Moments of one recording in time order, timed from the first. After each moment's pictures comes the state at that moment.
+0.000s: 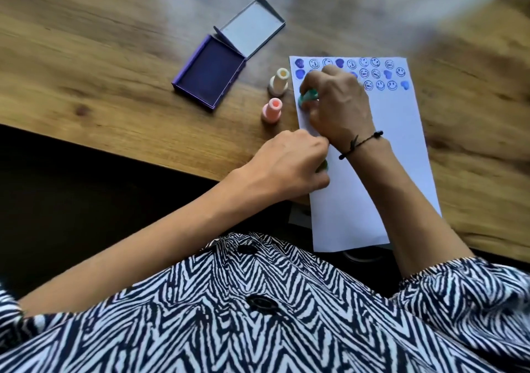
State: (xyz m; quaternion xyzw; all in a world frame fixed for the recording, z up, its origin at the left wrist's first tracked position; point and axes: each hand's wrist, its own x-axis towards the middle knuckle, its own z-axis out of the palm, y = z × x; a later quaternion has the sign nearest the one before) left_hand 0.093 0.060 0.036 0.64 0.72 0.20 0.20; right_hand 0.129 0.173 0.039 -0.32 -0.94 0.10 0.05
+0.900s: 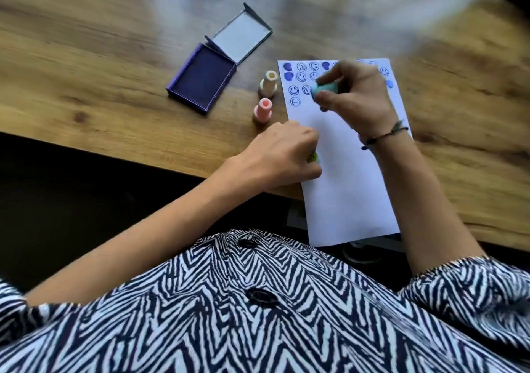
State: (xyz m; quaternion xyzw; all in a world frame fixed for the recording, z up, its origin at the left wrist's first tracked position) left_hand 0.090 0.064 0.043 0.63 0.72 0.20 0.23; right_hand 0.158 0.192 0.056 -0.40 -0.81 0.40 0.14
